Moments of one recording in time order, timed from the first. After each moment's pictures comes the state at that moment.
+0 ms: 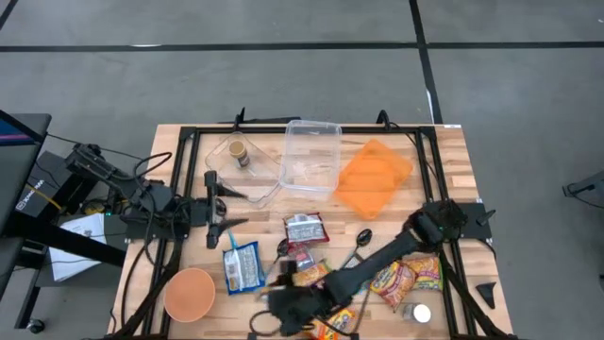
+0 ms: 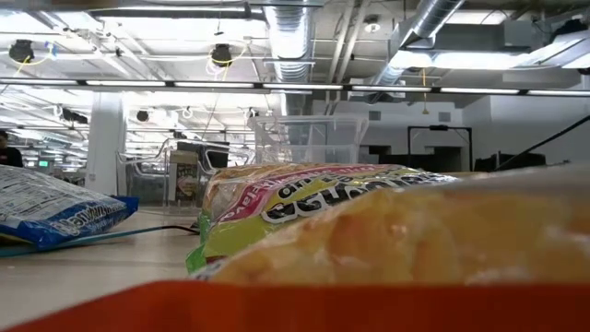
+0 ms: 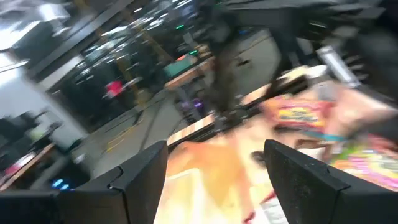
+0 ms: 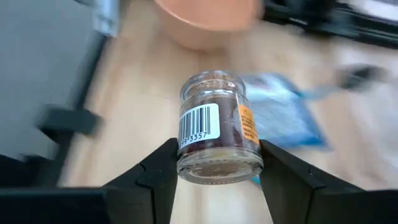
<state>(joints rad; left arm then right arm) -0.52 0.75 0.69 0.01 -0.56 0.51 0.57 2.32 2.08 -0.60 0.57 0.24</state>
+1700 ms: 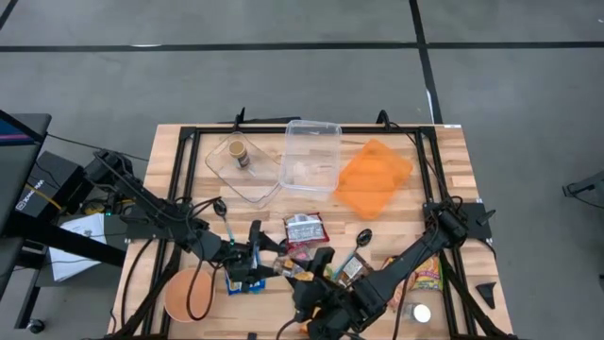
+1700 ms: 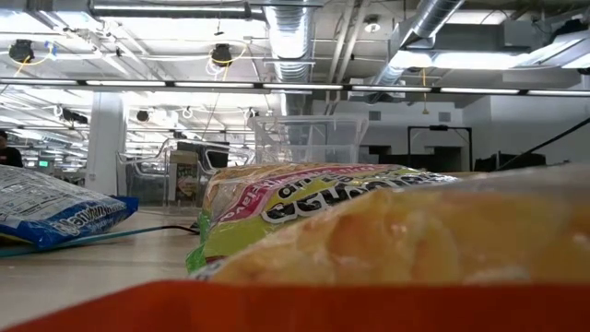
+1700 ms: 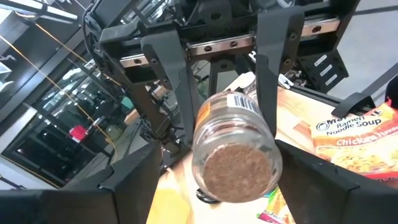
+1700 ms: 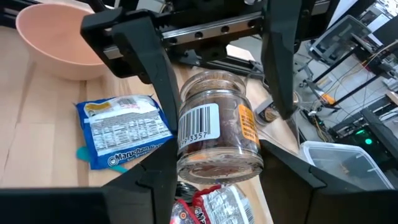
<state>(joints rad) -0.60 1.36 0.69 0.59 -0.47 0.66 0.66 2.18 2.08 -0.83 1.06 0.34</state>
